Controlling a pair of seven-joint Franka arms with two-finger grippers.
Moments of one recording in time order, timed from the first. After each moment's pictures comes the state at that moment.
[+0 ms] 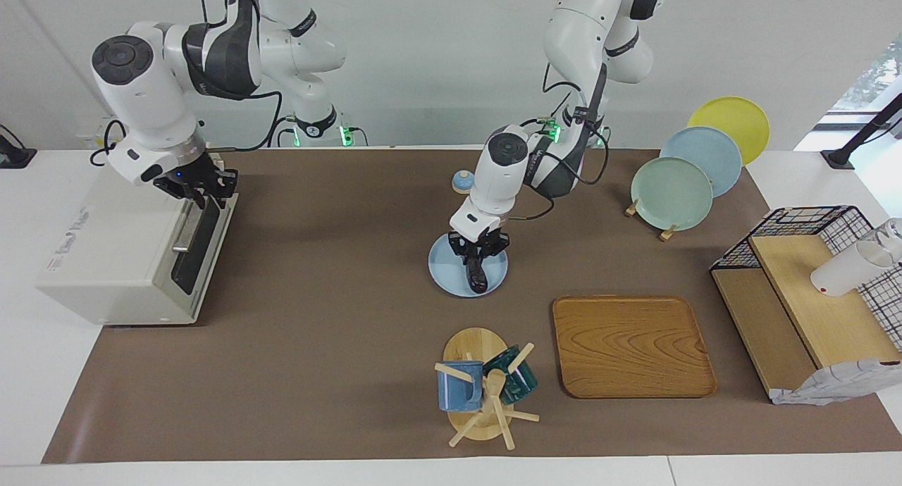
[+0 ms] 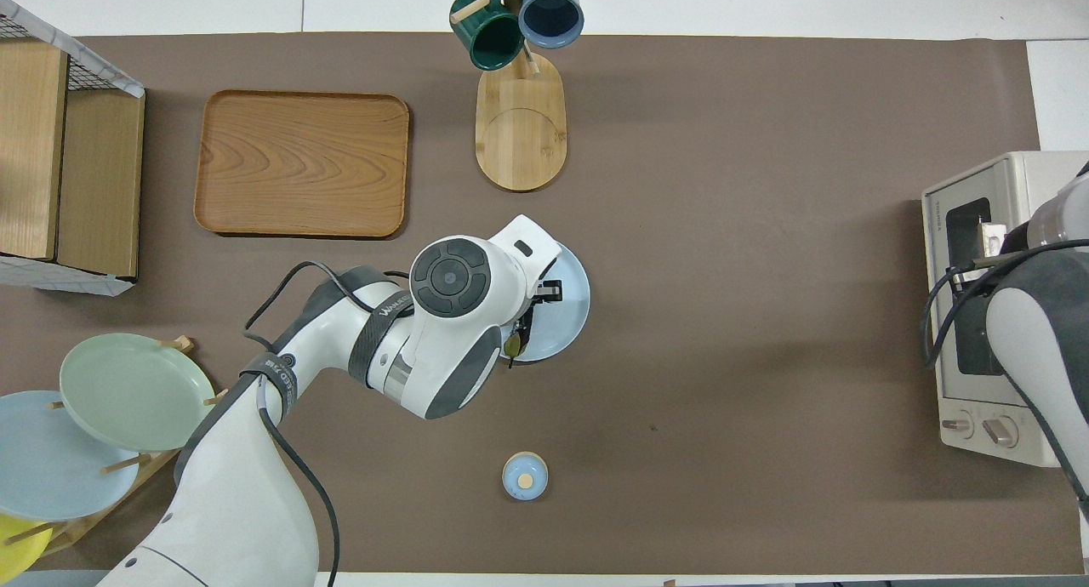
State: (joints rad) left arm -0.62 0.36 -0.07 -1.95 -0.09 2.42 -0.58; right arm 0.07 -0.06 -0.15 -1.93 -0.14 1.76 -0.14
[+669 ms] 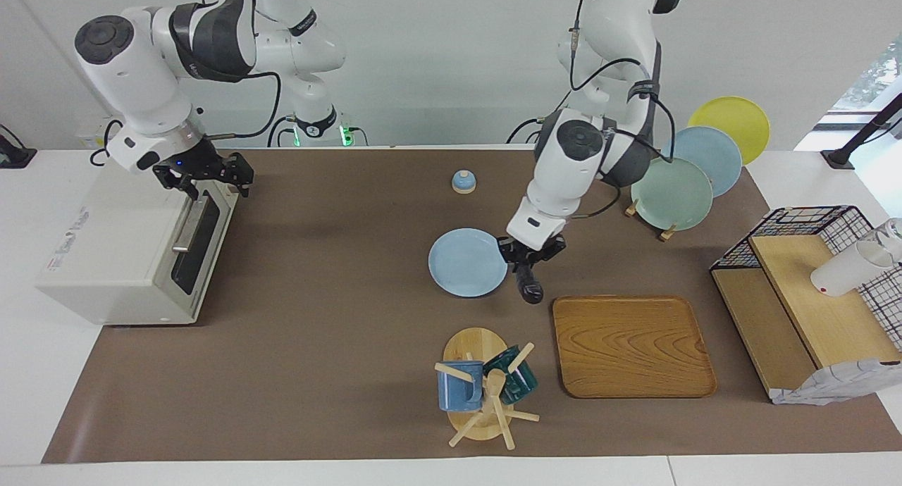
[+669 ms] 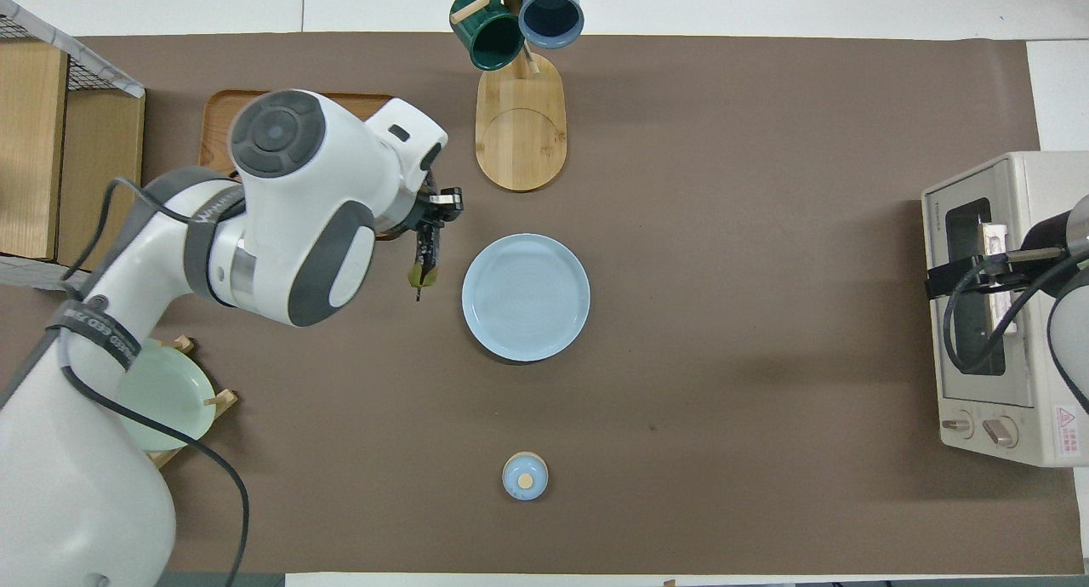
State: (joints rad) left arm -0.40 0.32 -0.04 -1.71 -0.09 2.12 -0.44; right arm 0.07 -0.09 -0.16 -1.90 -0.02 1.73 -0.14
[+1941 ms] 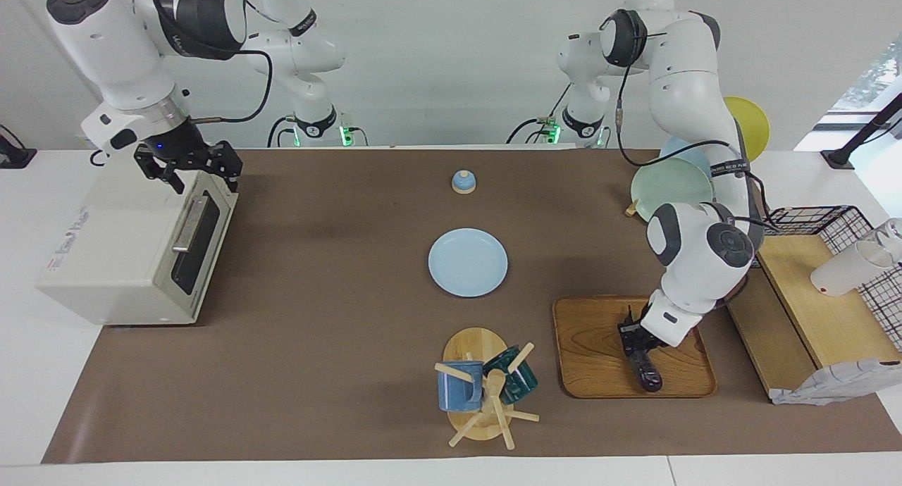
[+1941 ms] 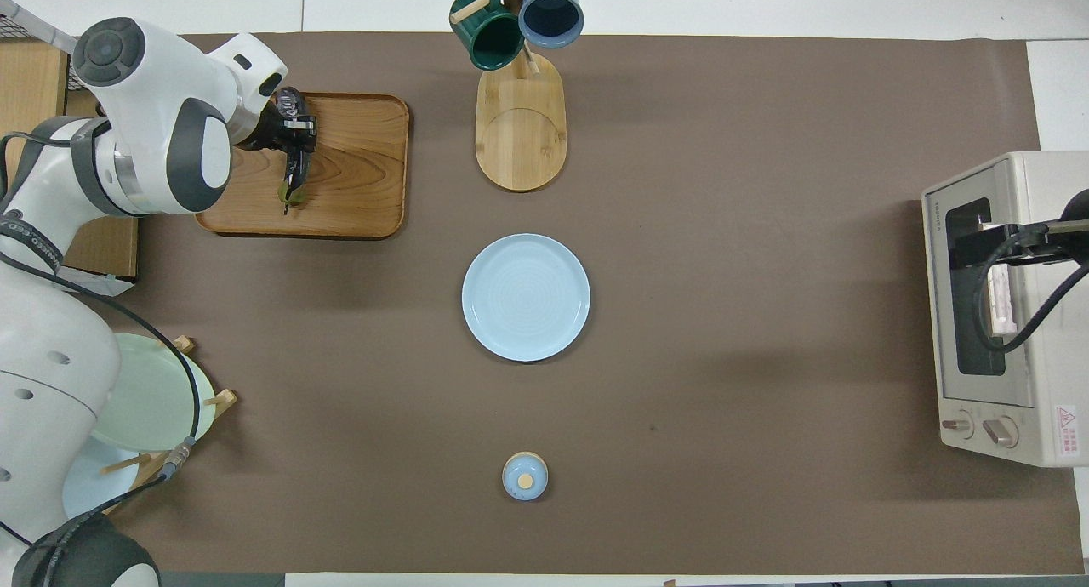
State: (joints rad) left arm -0.11 0.66 -0.04 -1.44 -0.06 2.22 -0.05; right arm 0.07 -0.07 -0.16 -1.80 -0.02 1.72 -0.11
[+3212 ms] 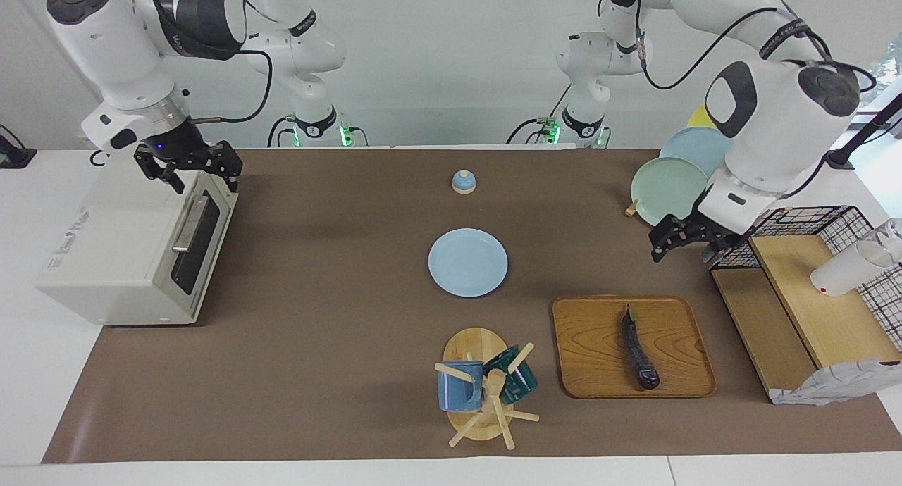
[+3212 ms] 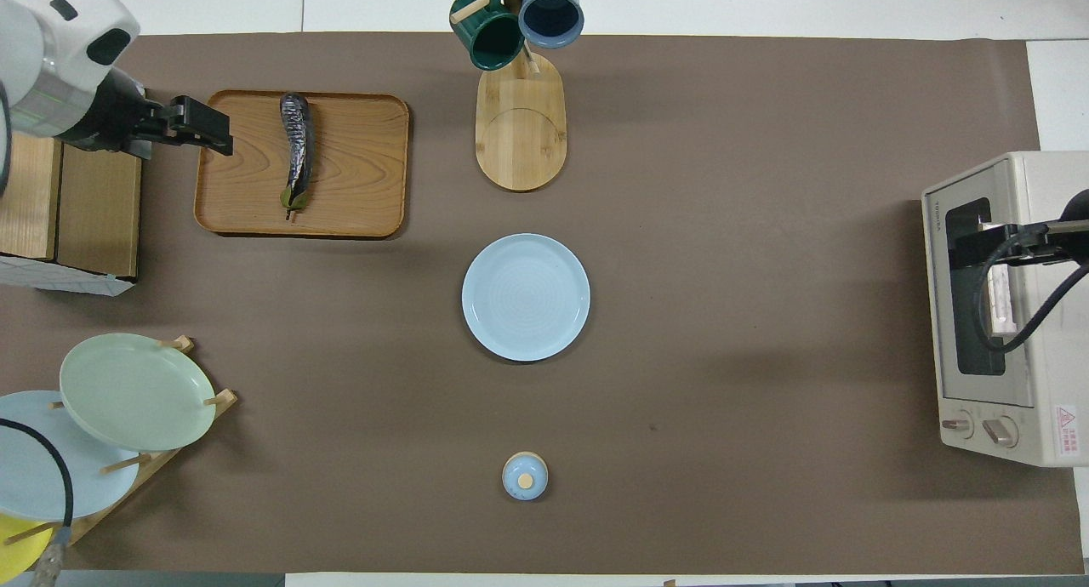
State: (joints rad) left arm -0.09 0.25 -0.04 -1.42 -0.06 1.72 -0.05; right arm 0.07 -0.07 -0.16 -1.80 -0.02 1.72 -0.11
